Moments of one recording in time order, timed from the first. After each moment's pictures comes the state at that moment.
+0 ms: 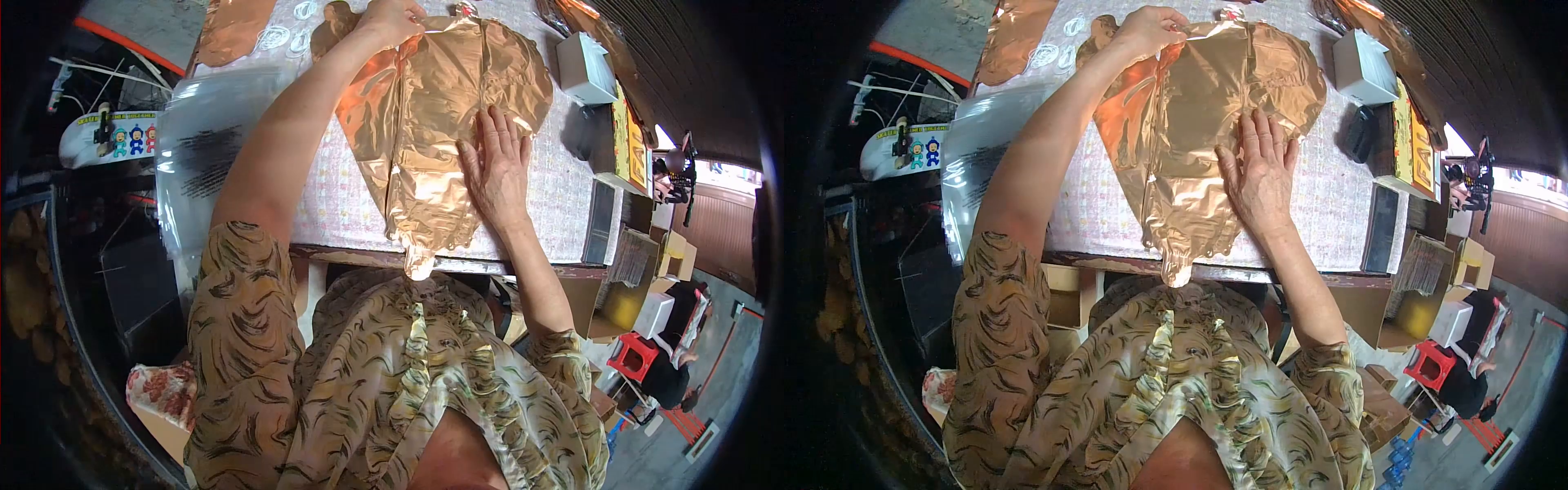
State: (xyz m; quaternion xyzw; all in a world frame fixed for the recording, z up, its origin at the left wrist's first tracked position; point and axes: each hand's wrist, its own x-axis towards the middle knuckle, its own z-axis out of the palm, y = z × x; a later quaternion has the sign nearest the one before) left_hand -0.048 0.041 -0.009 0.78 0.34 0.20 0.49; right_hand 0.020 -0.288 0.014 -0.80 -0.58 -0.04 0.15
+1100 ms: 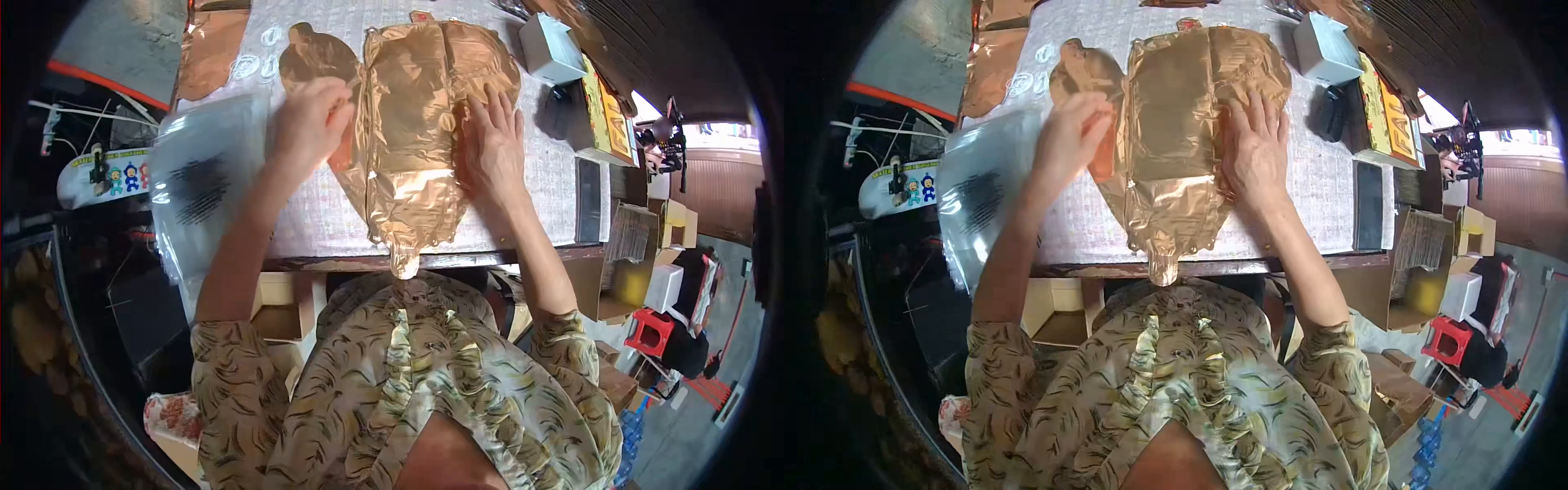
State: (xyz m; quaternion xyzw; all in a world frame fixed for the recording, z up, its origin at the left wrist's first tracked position) left_hand -0.185 -0.083 0.033 0.89 0.28 0.27 0.23; right_hand 0.053 -0.283 0.024 -0.81 -0.56 -0.09 0.17
